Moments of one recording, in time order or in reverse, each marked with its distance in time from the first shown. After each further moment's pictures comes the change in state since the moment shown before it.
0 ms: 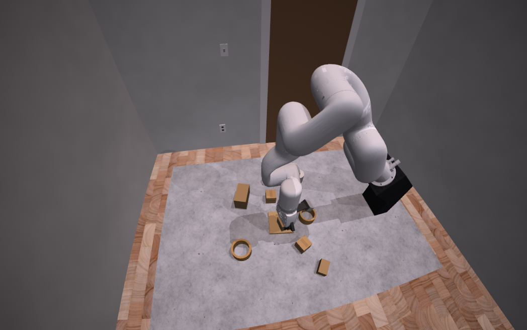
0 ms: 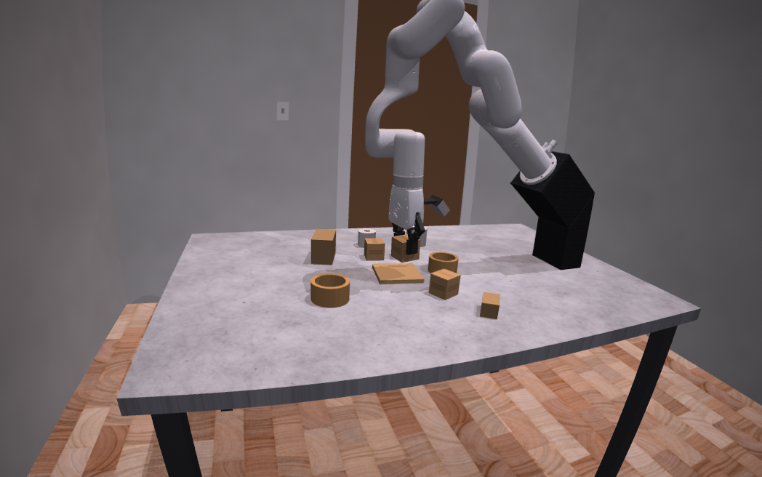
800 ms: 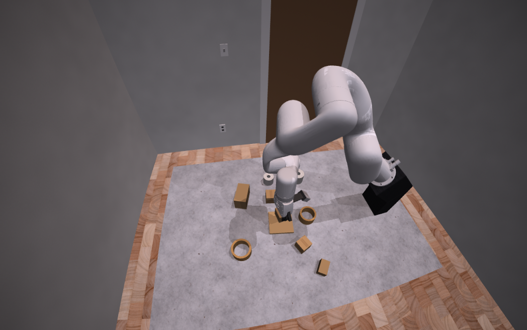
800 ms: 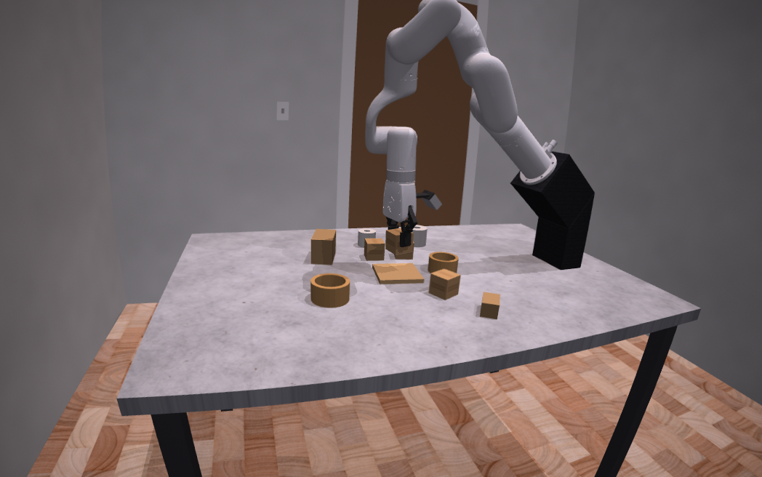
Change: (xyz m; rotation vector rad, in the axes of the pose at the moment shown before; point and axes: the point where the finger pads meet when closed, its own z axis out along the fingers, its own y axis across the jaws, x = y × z) arm 0.006 -0.042 -0.005 -0.020 -0.004 -0.001
